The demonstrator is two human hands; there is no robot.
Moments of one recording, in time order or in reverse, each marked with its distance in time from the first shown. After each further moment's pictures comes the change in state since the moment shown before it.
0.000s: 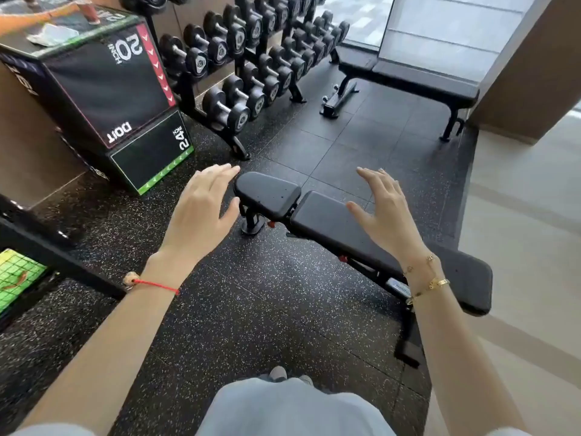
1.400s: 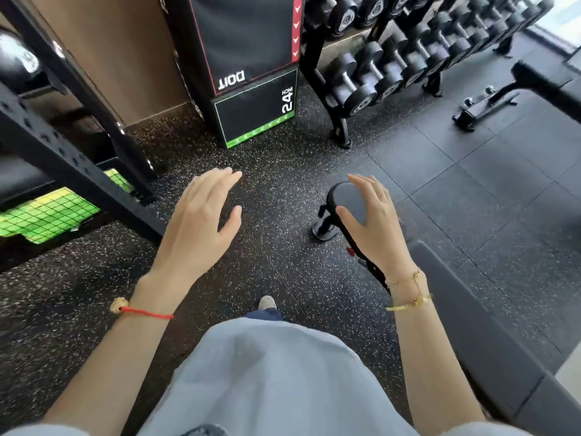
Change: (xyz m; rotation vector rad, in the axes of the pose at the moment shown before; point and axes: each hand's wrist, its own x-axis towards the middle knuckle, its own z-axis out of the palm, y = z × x) left_hand 0.060 -0.272 -0.022 0.011 0.019 -0.488; right_hand 0.275 -0.159 0.265 0.167 -0.347 -0.232
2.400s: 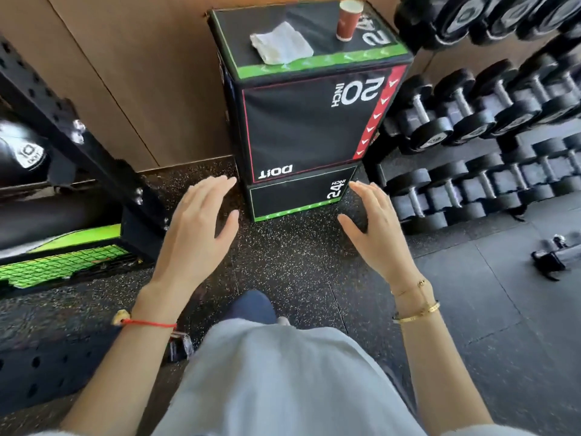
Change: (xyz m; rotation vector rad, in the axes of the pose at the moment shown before) left_hand 0.497 -0.207 0.020 0.011 0.207 -0.339; right_hand 0.620 -0.011 0.079 -0.024 -0.181 -0.307
